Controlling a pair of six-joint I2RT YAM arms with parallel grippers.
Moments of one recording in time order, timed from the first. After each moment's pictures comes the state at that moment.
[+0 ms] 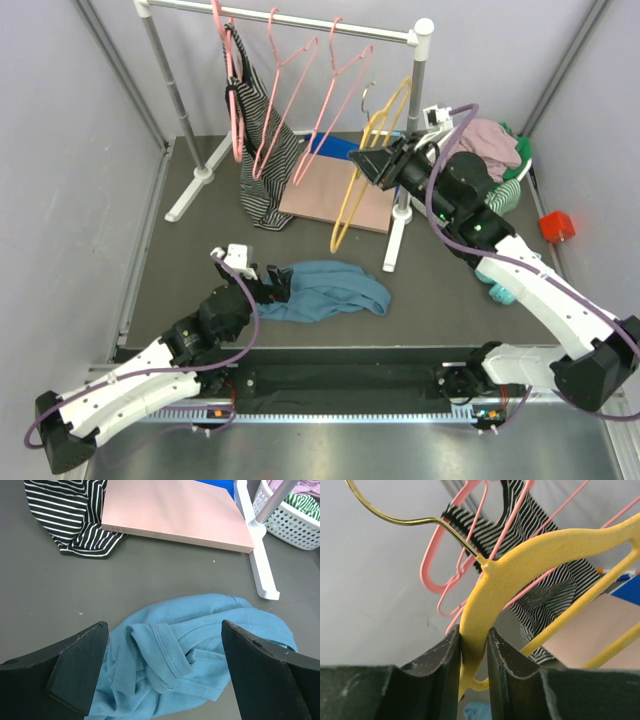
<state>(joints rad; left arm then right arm) -0.92 0.47 0.34 -0.09 -0.57 -0.39 0.64 1.21 1.21 0.18 -0.12 0.58</state>
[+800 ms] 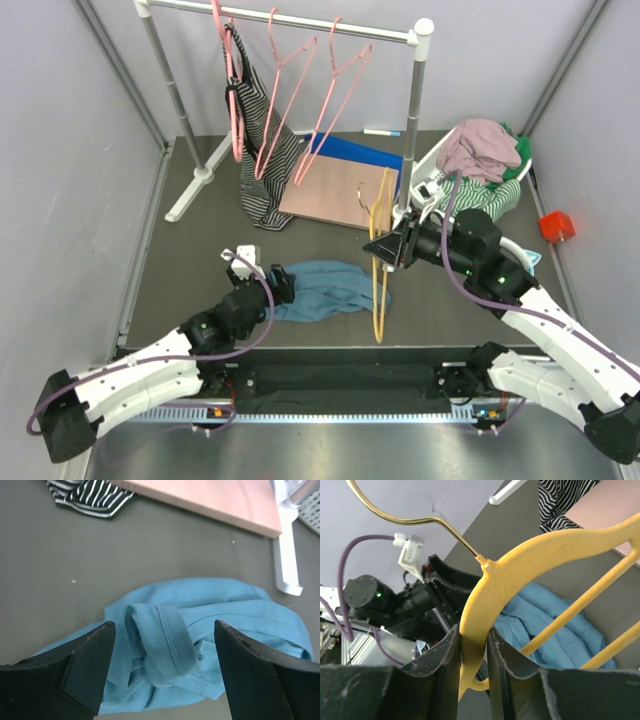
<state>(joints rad) -0.92 0.62 0.30 -0.06 -0.61 -0.58 0.65 0.89 0.83 -0.09 -0.38 0.57</state>
